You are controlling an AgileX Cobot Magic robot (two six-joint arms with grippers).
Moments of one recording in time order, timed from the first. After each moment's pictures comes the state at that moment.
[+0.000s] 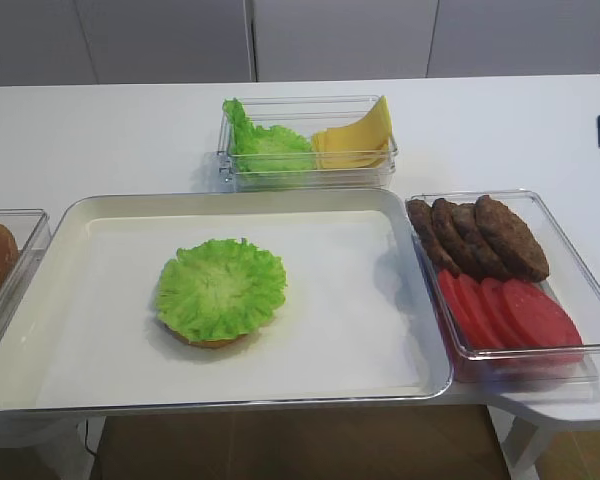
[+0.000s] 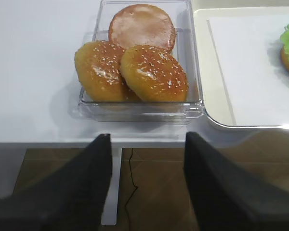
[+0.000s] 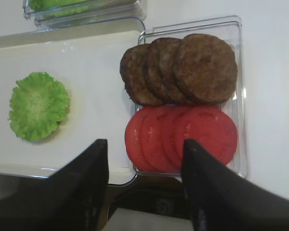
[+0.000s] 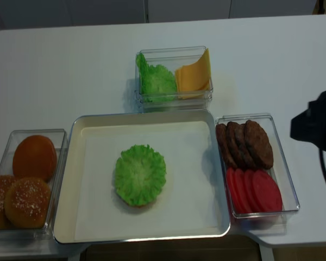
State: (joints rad) left arm 0.07 -0.02 -0.49 0.05 1.19 -0.07; right arm 0.14 0.98 -1.03 0.36 1.10 0.06
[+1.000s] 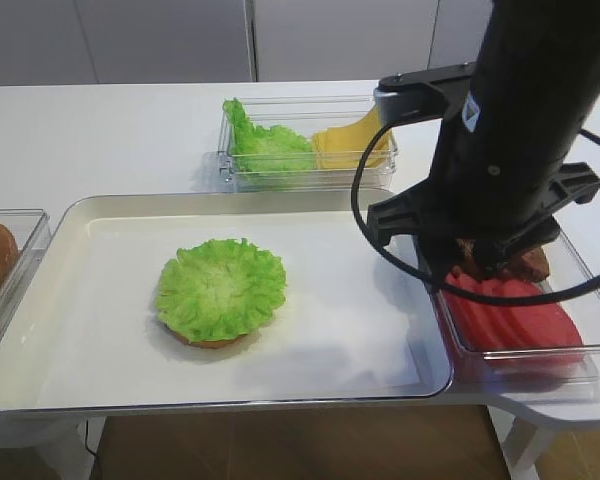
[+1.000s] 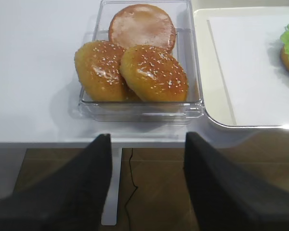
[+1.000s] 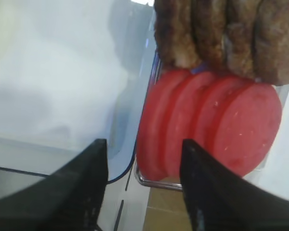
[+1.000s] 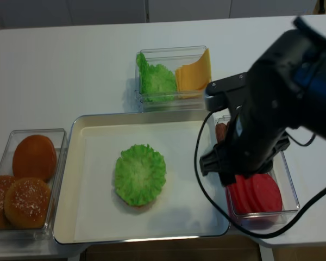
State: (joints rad) left arm 0.07 -0.02 -0.49 0.05 1.19 -0.07; right arm 0.68 1.50 -1.17 -0.07 1.16 0.43
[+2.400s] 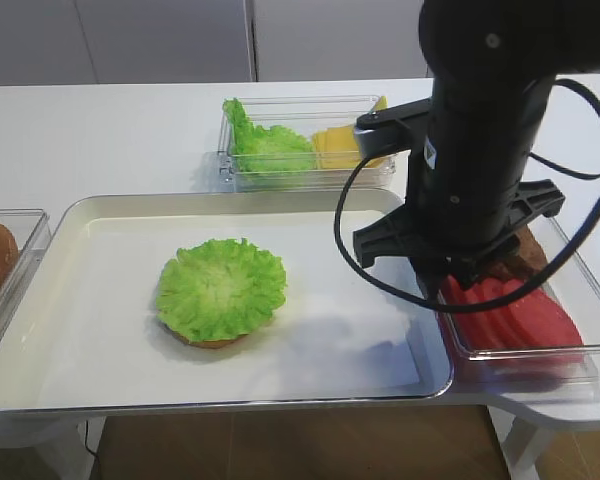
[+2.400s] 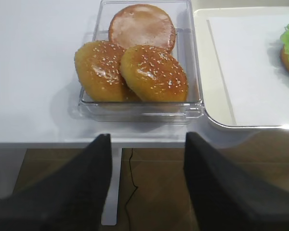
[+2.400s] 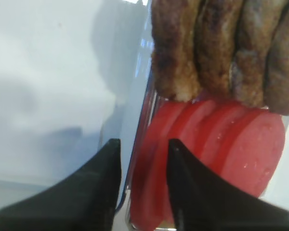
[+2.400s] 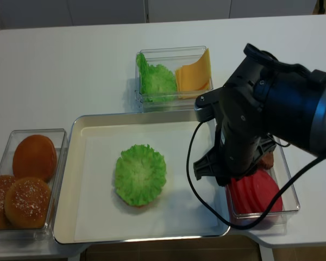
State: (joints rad) left arm 0.07 -0.02 -0.49 0.05 1.19 -0.07; right arm 0.69 1.61 -1.17 -0.14 1.11 0.47
